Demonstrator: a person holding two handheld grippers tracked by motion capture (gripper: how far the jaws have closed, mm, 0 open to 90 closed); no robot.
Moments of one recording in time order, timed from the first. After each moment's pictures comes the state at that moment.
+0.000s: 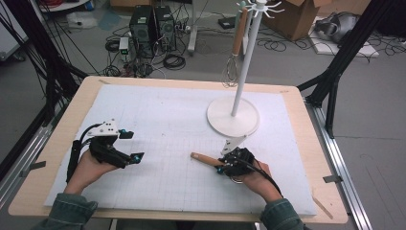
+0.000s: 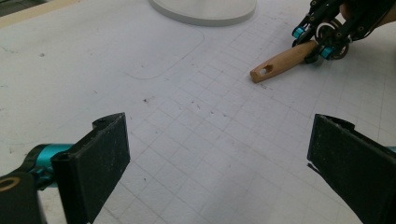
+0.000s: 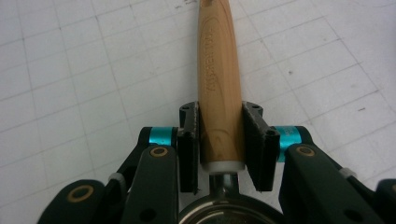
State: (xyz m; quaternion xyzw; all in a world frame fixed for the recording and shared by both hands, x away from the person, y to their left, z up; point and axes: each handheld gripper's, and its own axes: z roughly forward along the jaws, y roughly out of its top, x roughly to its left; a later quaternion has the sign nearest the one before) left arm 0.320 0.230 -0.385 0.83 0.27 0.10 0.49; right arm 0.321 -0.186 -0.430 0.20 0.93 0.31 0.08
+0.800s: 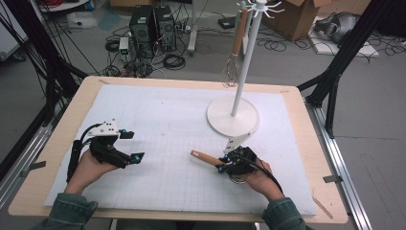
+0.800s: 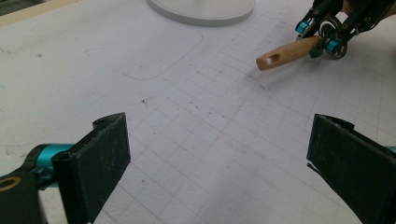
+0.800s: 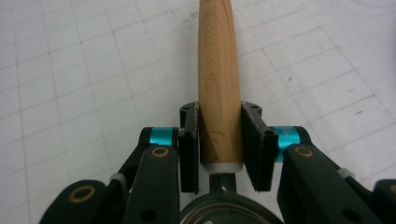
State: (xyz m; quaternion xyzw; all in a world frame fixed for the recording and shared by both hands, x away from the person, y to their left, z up) left arm 0.320 0.228 -0.386 0.83 0.26 0.10 0.49; right arm 0.321 -0.193 -0.422 0.20 0.92 0.34 0.06
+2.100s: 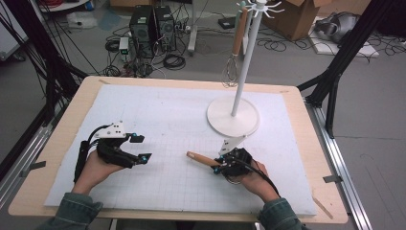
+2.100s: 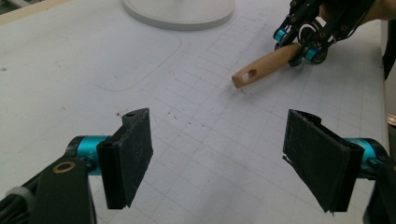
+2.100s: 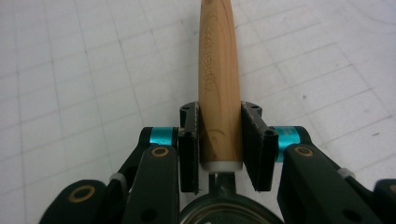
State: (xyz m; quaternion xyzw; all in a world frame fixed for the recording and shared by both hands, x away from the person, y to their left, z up) left arm 0.319 0.213 -0.387 0.83 0.24 0.08 0.50; right arm 0.318 -0.178 -0.427 0.19 0.92 0.33 0.07
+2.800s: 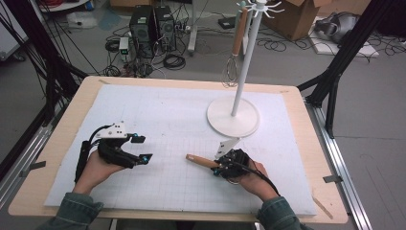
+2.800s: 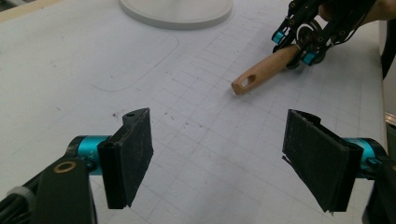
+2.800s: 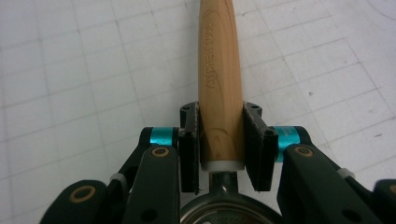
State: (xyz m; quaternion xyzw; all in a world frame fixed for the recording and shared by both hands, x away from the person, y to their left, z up) left arm 0.319 0.209 -0.388 0.83 0.24 0.08 0.49; right arm 0.315 -0.174 -0.426 0.17 0.93 0.31 0.08
